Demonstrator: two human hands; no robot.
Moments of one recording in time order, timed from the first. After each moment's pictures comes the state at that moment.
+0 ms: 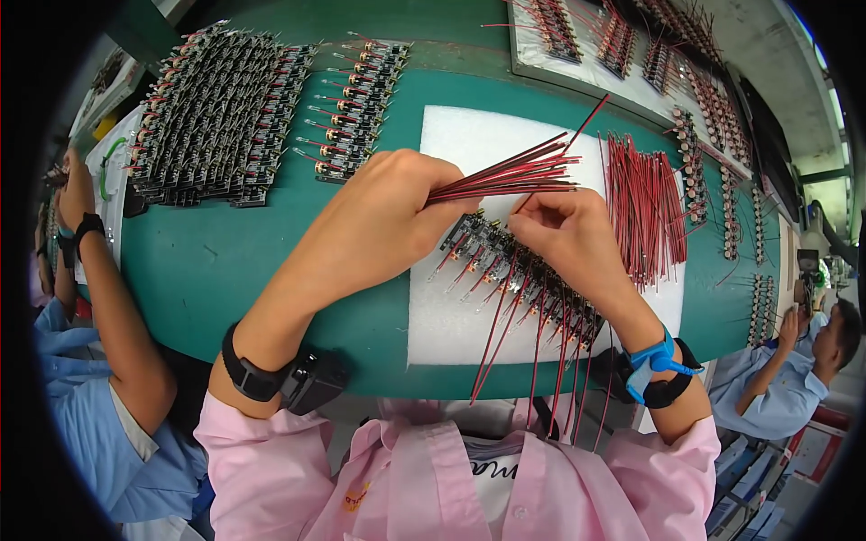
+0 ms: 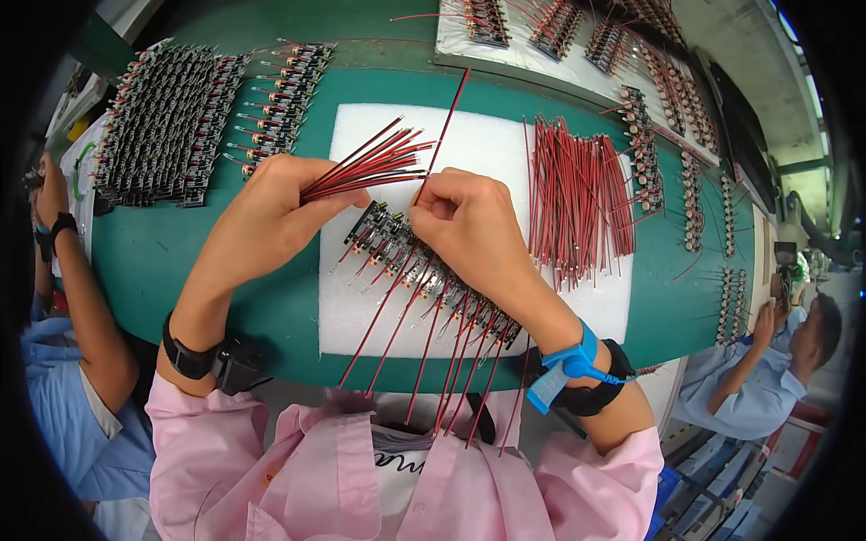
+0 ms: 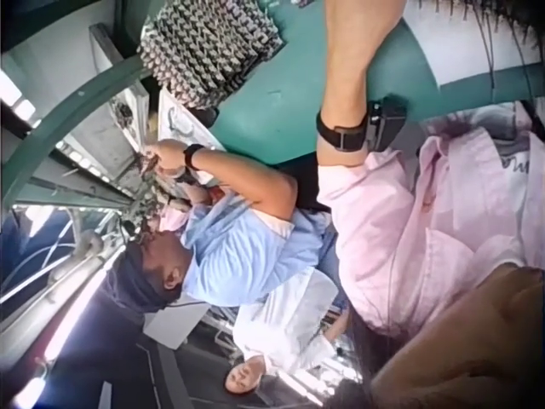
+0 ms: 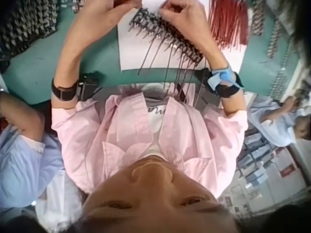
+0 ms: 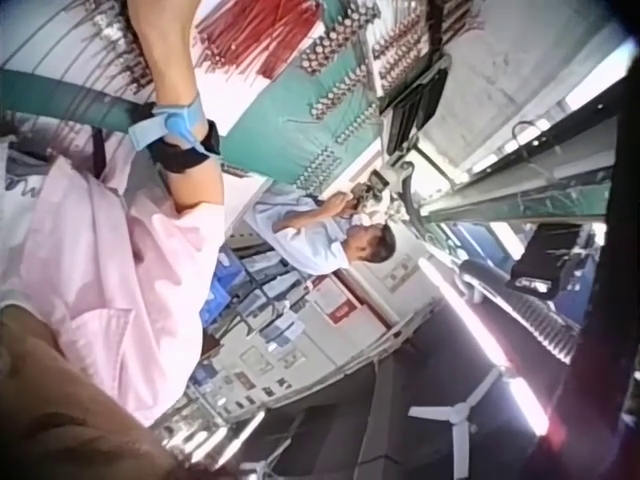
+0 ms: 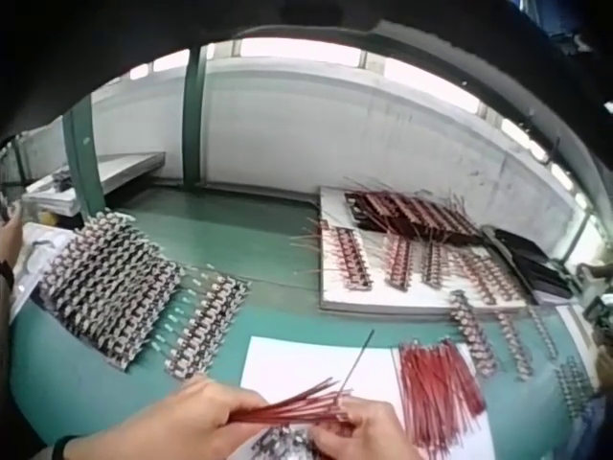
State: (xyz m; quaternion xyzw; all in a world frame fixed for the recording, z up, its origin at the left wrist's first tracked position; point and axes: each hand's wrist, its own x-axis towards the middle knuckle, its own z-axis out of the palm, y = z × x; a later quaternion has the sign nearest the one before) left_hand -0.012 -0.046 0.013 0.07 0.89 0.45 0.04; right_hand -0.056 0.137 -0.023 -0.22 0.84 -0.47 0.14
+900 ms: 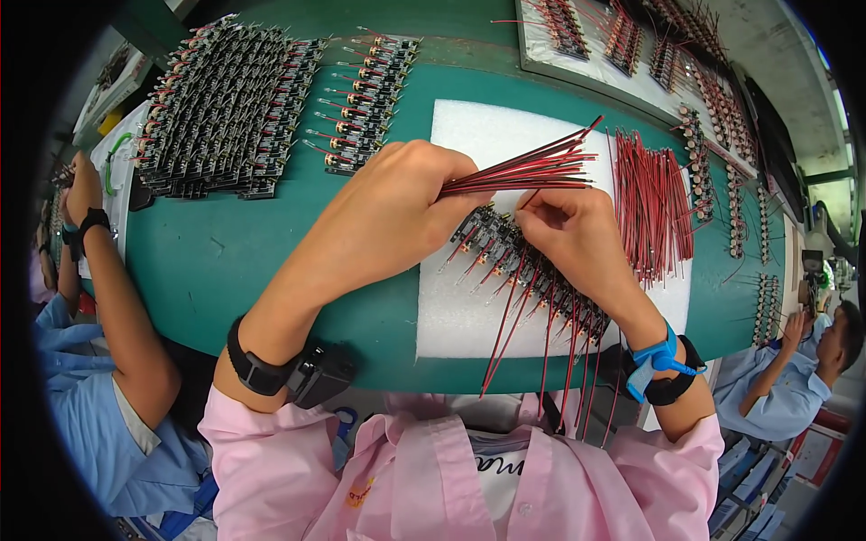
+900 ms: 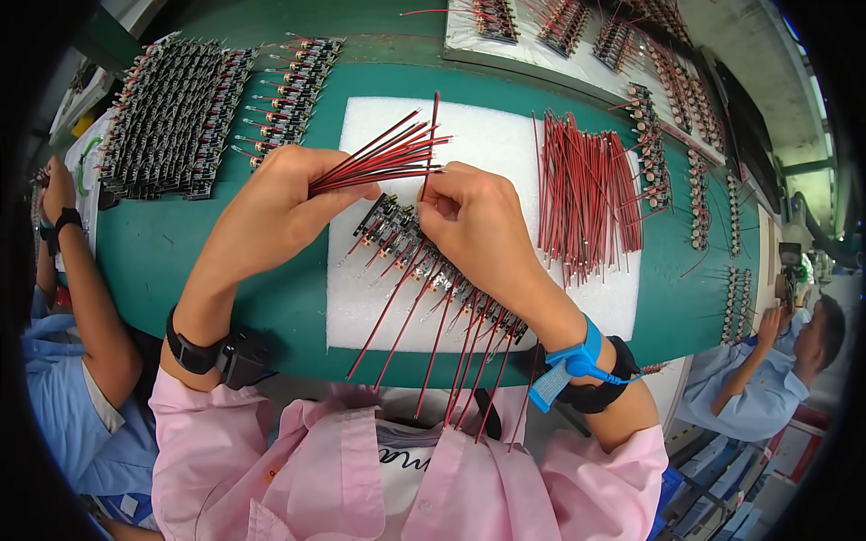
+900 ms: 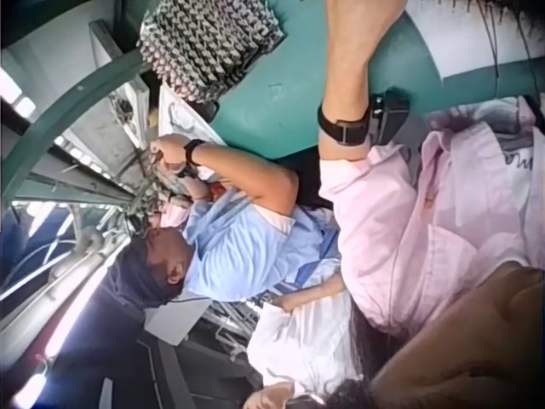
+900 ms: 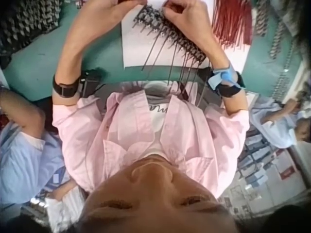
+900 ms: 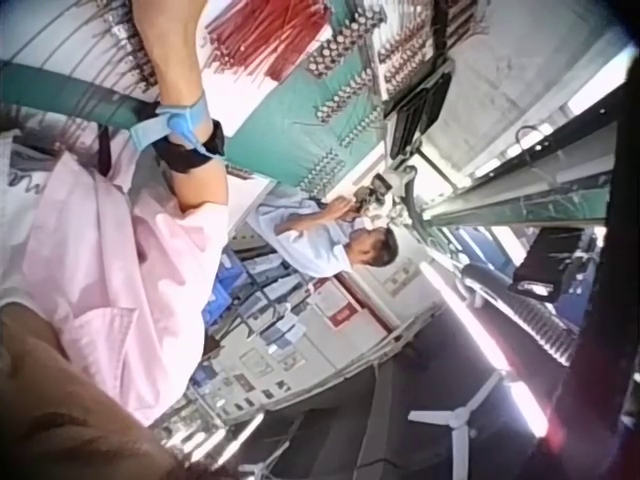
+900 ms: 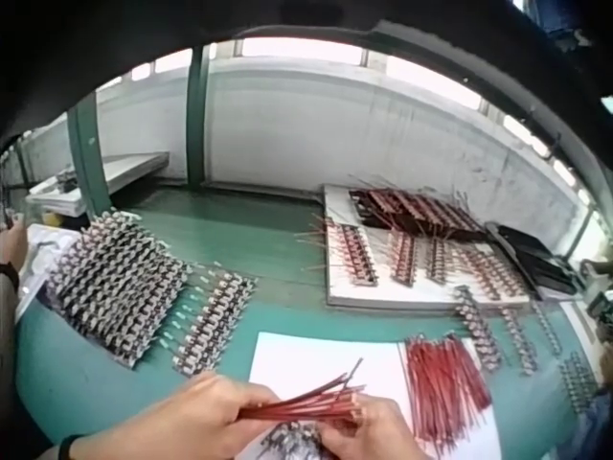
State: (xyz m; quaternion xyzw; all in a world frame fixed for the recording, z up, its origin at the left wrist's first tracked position) left_hand -0.011 -0.049 0.006 0.12 0.88 0.46 0.01; right_hand -0.053 0.136 -0.024 -0.28 0.86 -0.42 0.10
